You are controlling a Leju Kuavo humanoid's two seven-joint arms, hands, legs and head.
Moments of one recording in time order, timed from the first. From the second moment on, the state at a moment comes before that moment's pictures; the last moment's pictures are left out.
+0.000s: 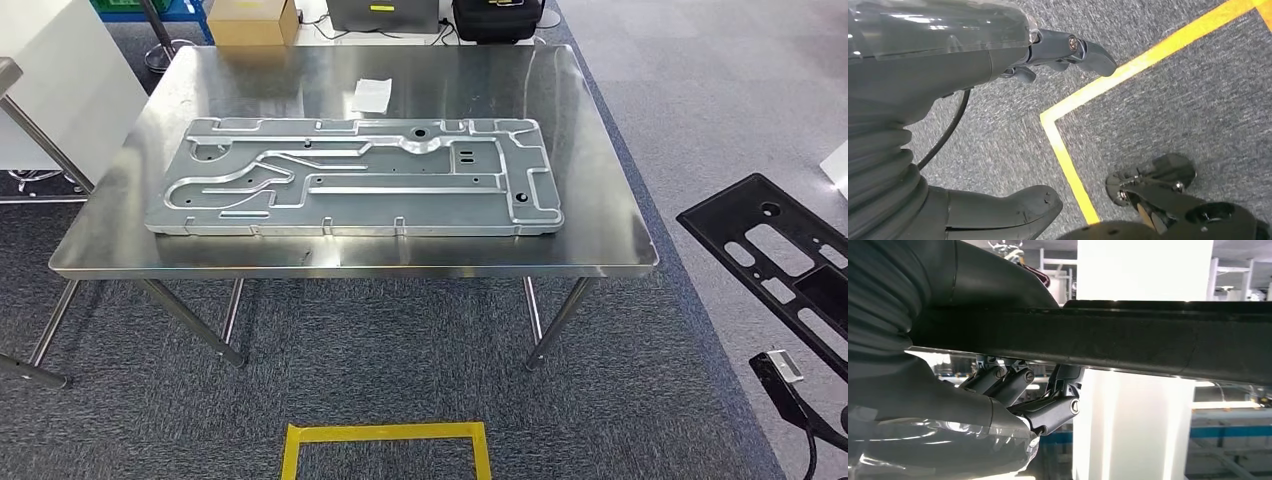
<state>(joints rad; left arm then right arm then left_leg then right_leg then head) -0.03 -0.09 1.13 -0.21 -1.53 0.06 -0.34 0.07 -0.32 -0.61 -1.42 1.38 -0.57 0.03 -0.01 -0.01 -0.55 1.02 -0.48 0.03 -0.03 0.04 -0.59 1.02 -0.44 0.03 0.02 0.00</state>
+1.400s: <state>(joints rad) -0.06 -0.06 1.00 -0.21 -1.55 0.04 -0.34 -0.77 -0.07 0.56 -0.73 1.57 -0.39 0.24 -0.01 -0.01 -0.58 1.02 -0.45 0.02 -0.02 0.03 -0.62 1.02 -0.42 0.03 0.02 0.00</state>
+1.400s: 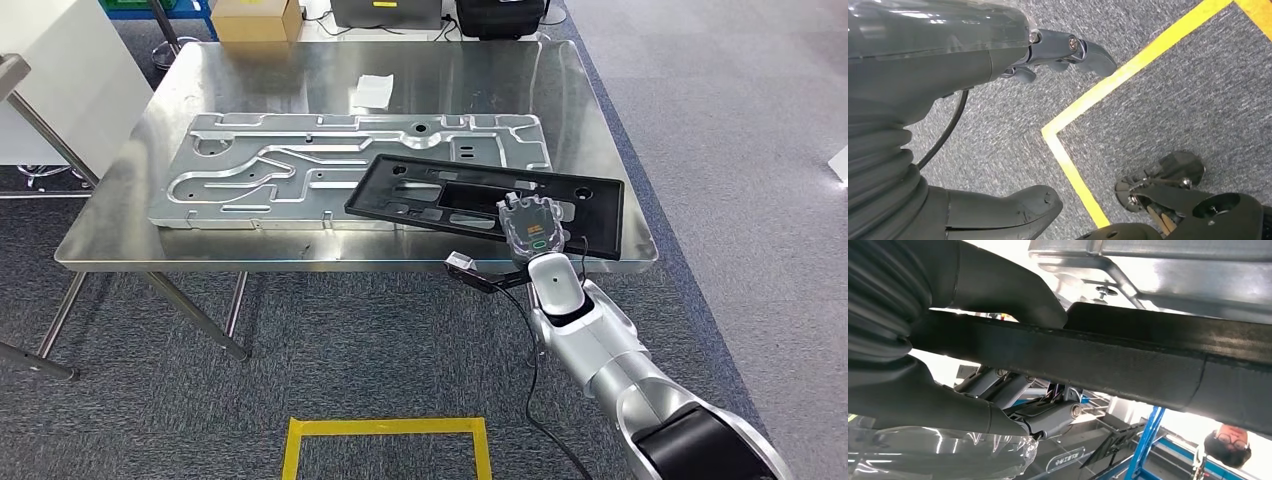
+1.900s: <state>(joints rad) -0.05 -0.06 1.01 -0.21 -1.54 0.02 -0.33 -0.75 -0.18 0.54 -0.69 1.56 -0.45 0.24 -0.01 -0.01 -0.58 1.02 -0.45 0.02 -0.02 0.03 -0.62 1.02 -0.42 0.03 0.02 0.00</state>
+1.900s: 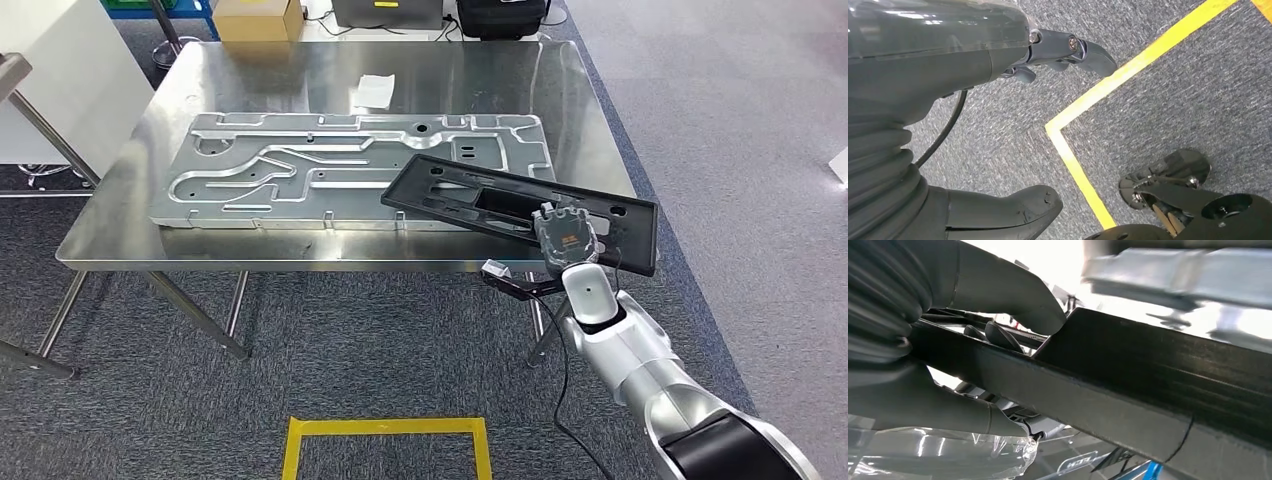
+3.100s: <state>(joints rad) -0.04 -0.05 1.03 -0.21 -1.53 0.04 -0.33 -0.84 -0.62 0.47 -0.91 1.44 -0.31 0.07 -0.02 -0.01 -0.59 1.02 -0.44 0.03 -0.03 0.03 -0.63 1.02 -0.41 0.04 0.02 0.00</state>
